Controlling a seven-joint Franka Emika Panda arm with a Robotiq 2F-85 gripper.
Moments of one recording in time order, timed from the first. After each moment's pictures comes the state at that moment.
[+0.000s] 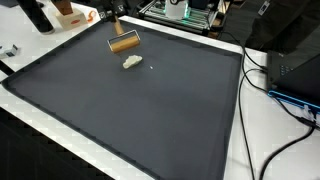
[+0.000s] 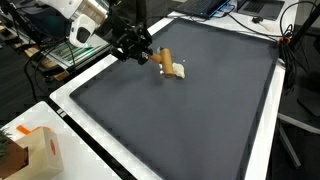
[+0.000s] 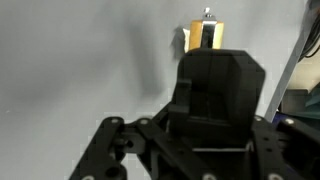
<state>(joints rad) -0.18 0.00 -0.21 -2.47 0.95 2.38 -0.24</state>
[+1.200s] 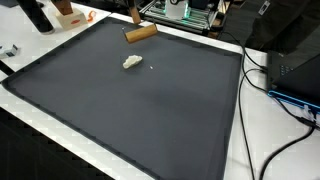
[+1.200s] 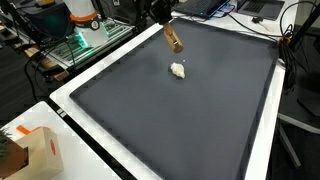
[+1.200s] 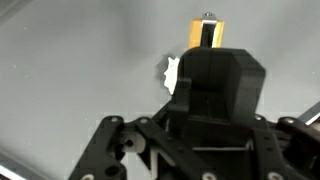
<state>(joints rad) -0.08 -0.19 0.01 -2.40 0.25 2.32 0.39</state>
